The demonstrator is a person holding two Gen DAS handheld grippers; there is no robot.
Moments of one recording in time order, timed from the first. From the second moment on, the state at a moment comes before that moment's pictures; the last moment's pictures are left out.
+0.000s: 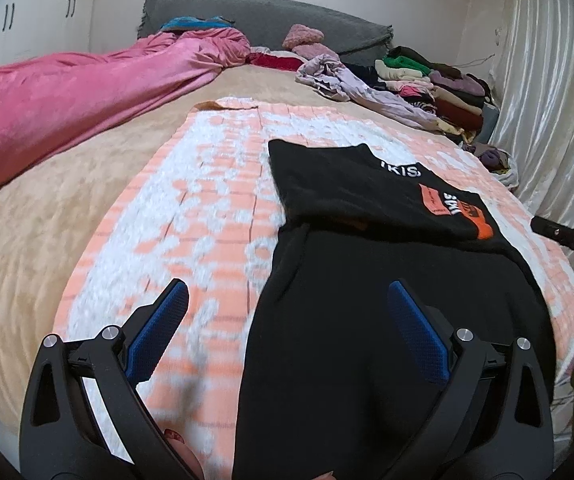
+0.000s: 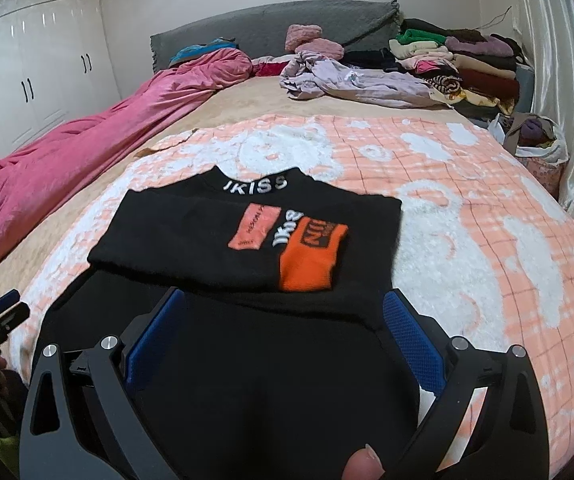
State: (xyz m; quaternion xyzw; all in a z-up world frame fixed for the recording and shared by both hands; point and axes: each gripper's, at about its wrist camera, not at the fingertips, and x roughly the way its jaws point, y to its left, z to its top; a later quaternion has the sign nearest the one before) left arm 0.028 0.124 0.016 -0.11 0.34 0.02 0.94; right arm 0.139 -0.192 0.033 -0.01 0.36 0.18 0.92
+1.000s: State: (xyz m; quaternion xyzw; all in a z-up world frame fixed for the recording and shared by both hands) left arm -0.010 0.131 -0.031 -0.14 0.46 0.02 0.88; right arm 0.051 -0.235 -0.025 -0.05 0.44 0.18 0.88
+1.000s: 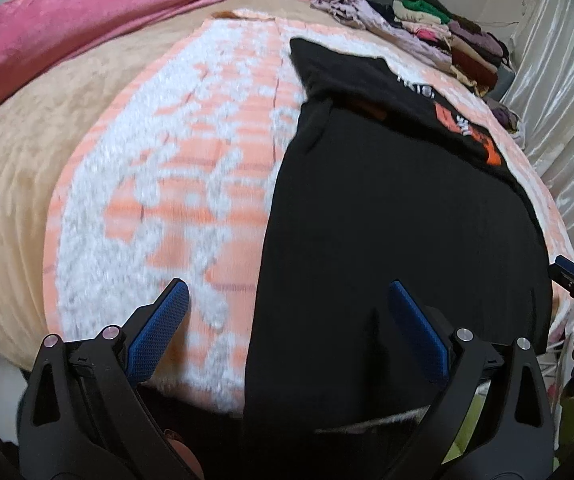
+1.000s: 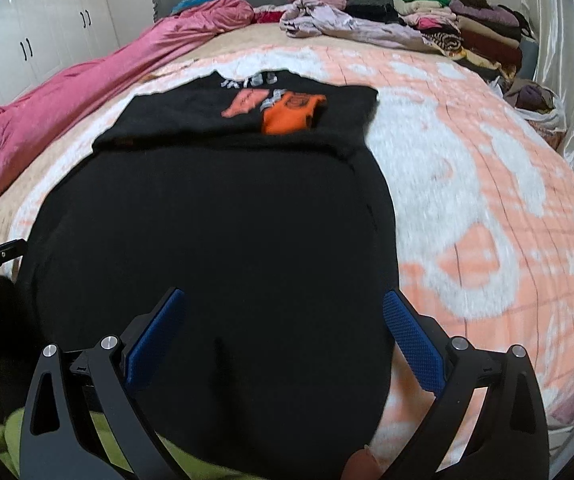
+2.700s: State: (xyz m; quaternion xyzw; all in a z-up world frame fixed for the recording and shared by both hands) left arm -0.041 0.117 -0.025 -0.12 0.44 -0.01 0.89; right arm 0.006 -0.306 -0.044 0.07 0.47 0.24 0.85
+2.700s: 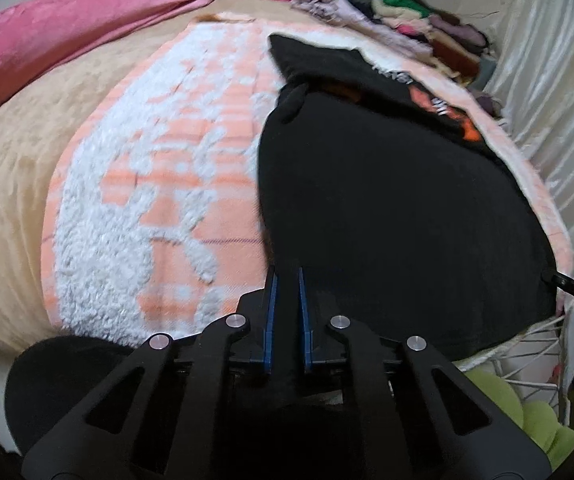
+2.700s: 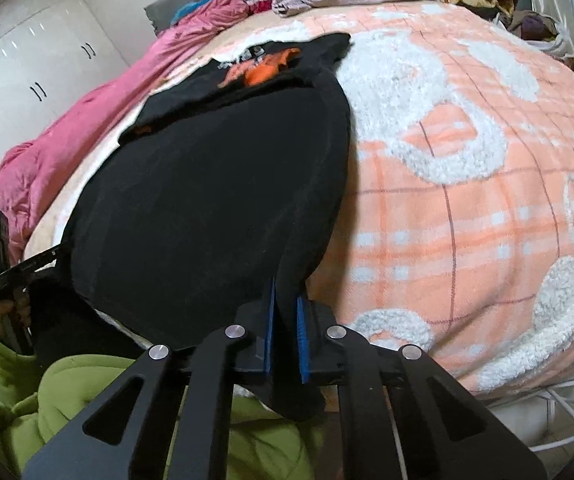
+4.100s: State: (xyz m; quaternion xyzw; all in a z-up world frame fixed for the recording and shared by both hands) left arm 0.202 0.182 -0.001 -0.30 0.40 0.02 0.87; right arm 0.257 -0.283 -0.020 0.14 0.42 0.18 0.88
